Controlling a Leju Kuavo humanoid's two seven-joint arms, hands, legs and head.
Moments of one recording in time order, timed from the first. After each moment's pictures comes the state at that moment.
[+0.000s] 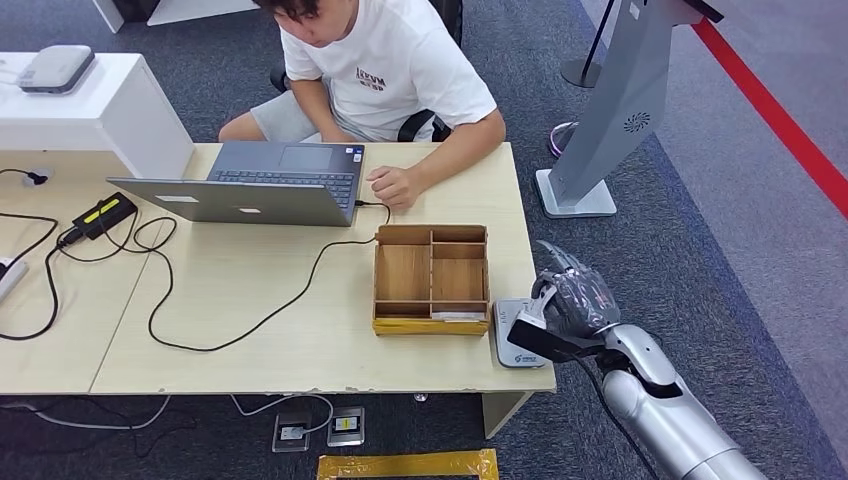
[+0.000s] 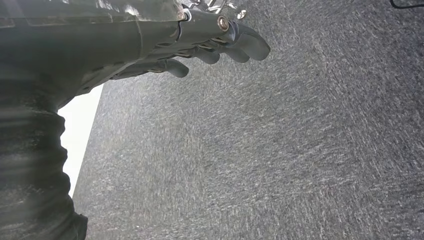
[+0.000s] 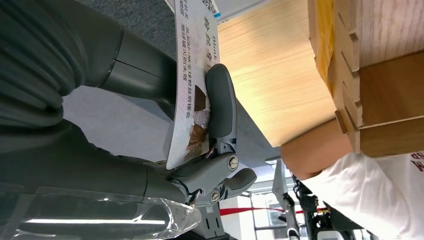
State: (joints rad) left arm -0.12 0.08 0.22 -0.19 -0.68 0.34 0.00; right arm -0.35 -0.45 0.51 -1.14 0.81 -0.25 -0.14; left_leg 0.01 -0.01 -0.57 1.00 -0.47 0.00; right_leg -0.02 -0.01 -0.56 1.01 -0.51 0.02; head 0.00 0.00
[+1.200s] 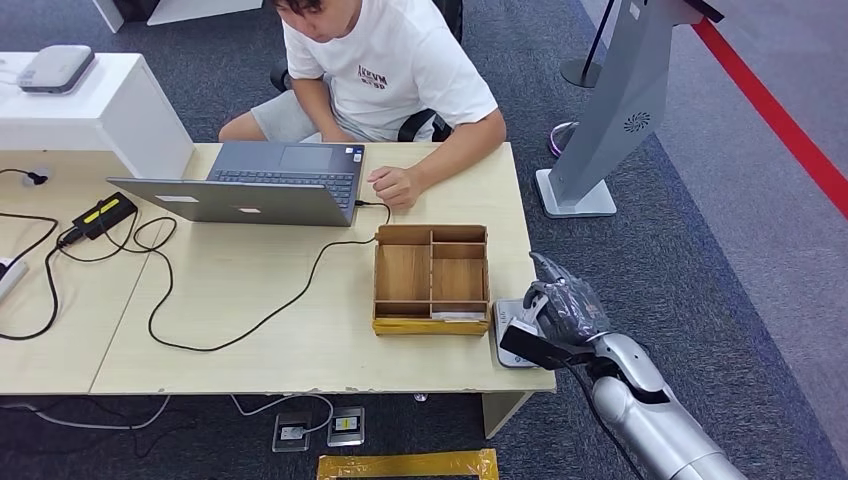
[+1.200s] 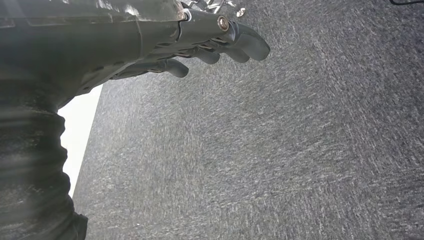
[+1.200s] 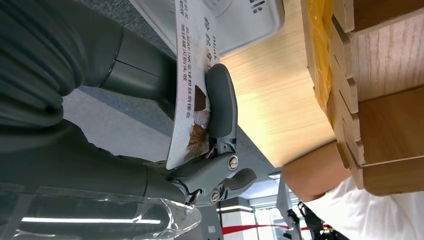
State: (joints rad) left arm -0.12 0.08 0.22 -0.19 -0.68 0.34 0.00; right arm -0.34 -0.40 0.51 -1.06 0.79 -0.26 -0.16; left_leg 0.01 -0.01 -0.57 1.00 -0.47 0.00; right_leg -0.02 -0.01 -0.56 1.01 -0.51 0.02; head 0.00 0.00
